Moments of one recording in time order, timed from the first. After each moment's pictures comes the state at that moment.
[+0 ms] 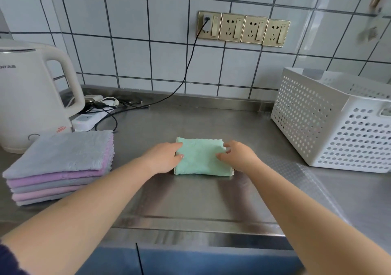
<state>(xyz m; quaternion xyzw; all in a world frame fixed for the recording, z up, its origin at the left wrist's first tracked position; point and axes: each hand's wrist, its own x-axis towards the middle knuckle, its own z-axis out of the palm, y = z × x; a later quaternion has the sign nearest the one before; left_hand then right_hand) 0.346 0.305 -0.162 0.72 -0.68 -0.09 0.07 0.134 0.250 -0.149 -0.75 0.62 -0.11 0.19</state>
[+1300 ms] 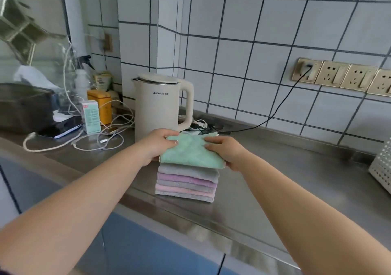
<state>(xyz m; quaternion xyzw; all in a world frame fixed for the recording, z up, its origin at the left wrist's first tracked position) 0.549 0.455 -0.087 0.72 -0.39 -0.29 0.50 0.384 0.338 -0.082 -0.73 0.37 -0.20 0.54</state>
